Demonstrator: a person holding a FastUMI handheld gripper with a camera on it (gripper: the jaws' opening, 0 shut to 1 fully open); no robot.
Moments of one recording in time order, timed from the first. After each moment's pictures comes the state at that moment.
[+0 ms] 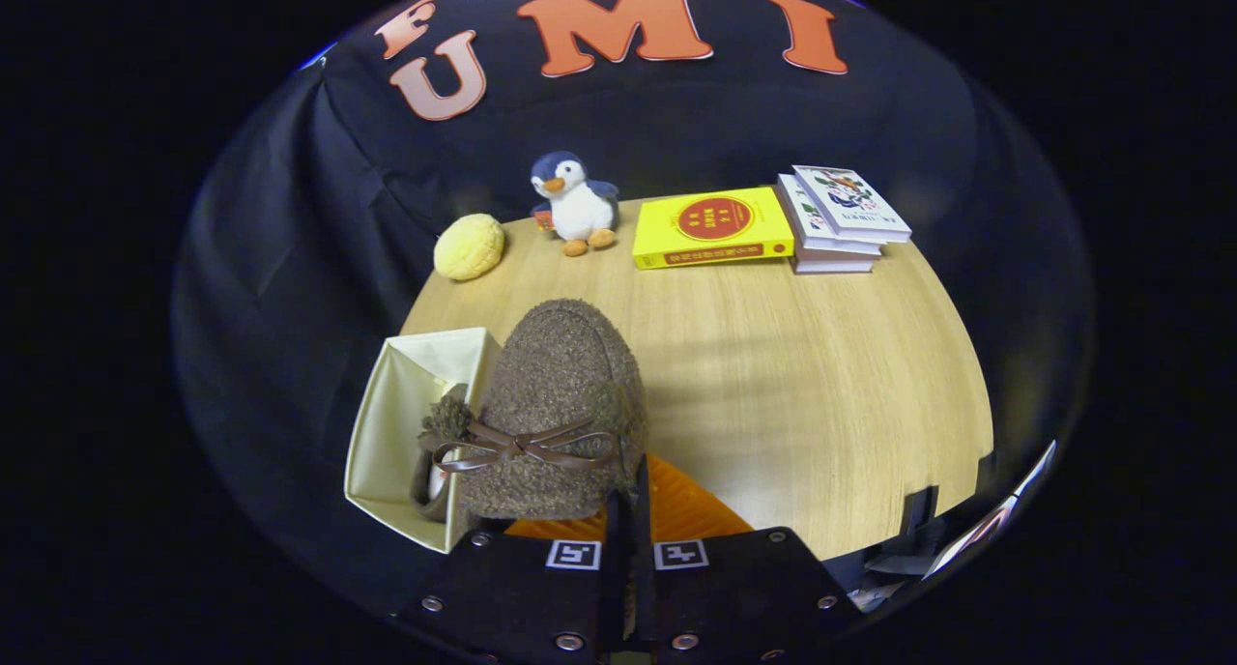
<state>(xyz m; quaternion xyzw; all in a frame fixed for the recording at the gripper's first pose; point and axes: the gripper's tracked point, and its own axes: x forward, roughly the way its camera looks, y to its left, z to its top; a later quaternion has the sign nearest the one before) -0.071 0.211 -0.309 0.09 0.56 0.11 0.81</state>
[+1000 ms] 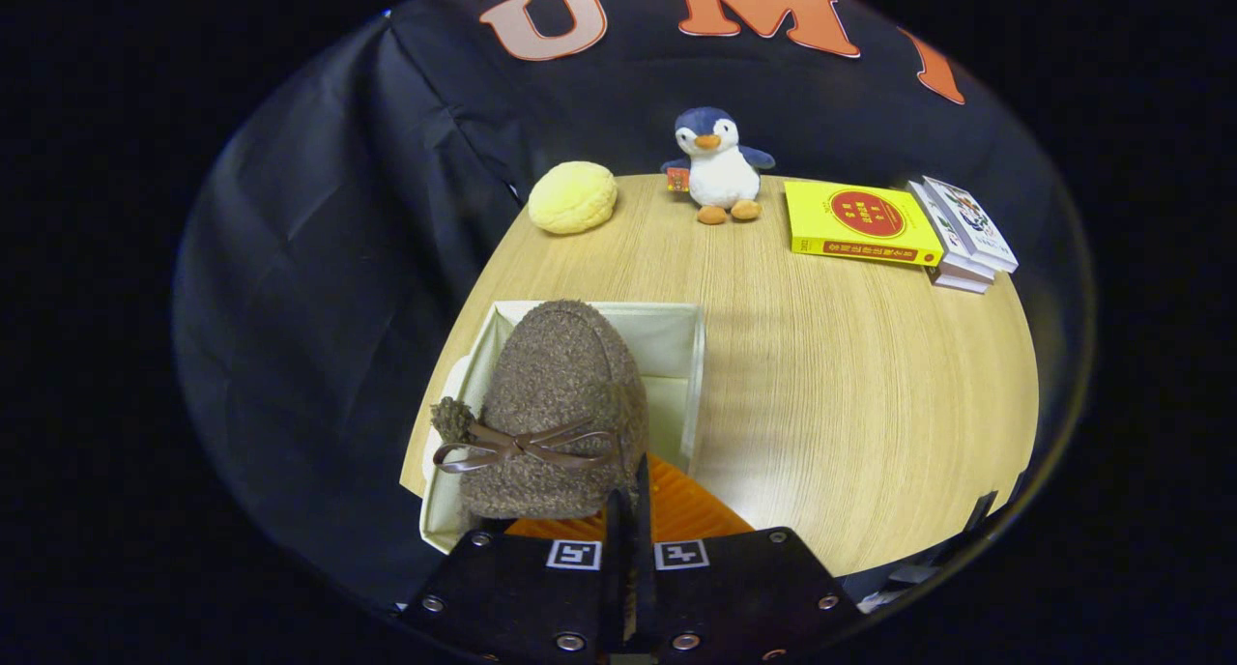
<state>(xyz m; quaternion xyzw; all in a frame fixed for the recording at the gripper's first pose) -0.083 0.383 -0.350 0.05 0.60 0.16 0.78</state>
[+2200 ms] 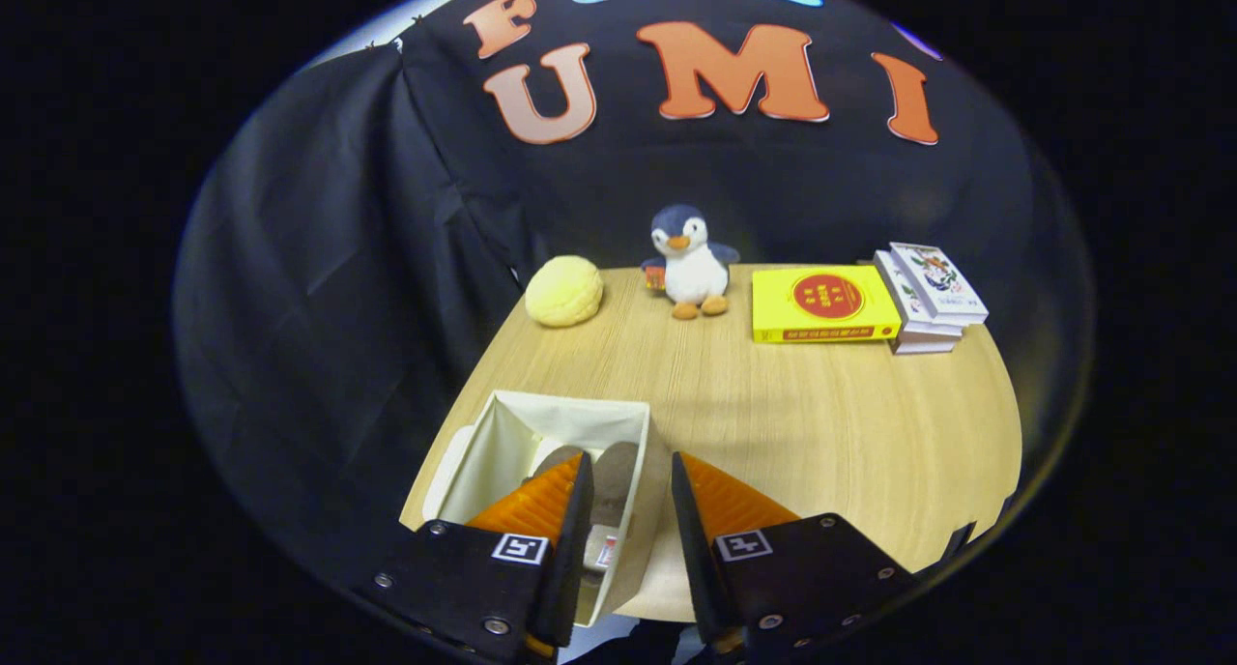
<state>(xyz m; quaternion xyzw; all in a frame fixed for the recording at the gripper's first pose) -0.015 0.313 -0.263 0.09 0.45 0.15 0.87</state>
